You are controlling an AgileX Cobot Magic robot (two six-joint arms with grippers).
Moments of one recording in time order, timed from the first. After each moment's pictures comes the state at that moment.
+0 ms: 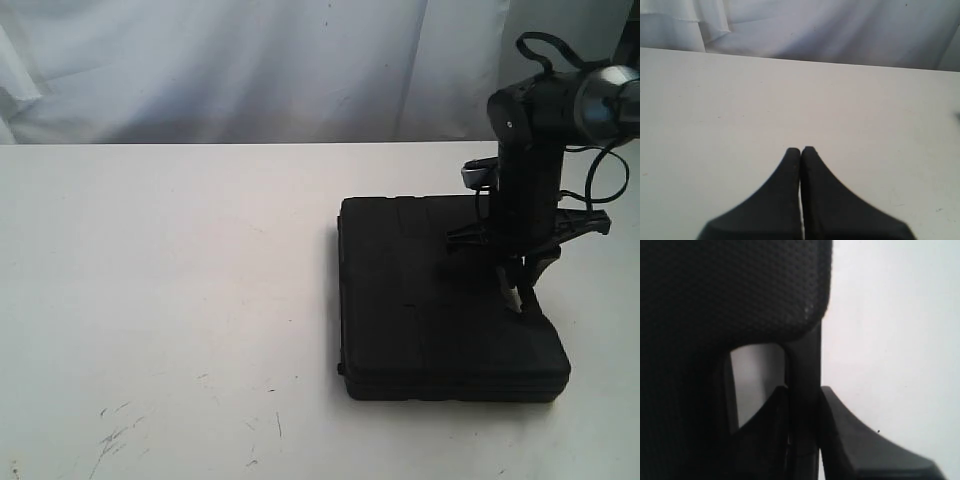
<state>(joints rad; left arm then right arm) -0.01 0.00 0.00 0.00 0.35 -0.07 0.37 2.17 -1.56 -0.24 1.11 0.36</state>
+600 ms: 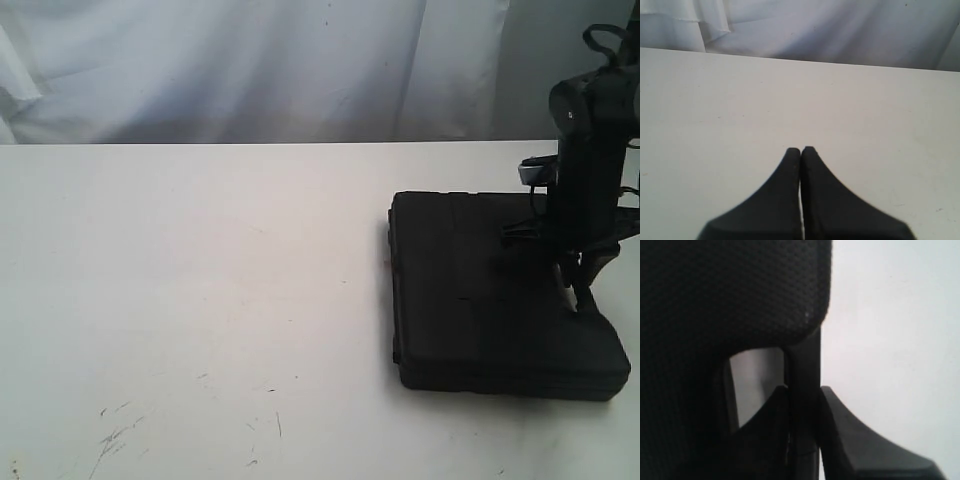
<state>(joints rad) -0.01 0.00 0.00 0.00 0.35 -0.07 0.22 2.17 -1.56 -0.26 1.14 0.31</state>
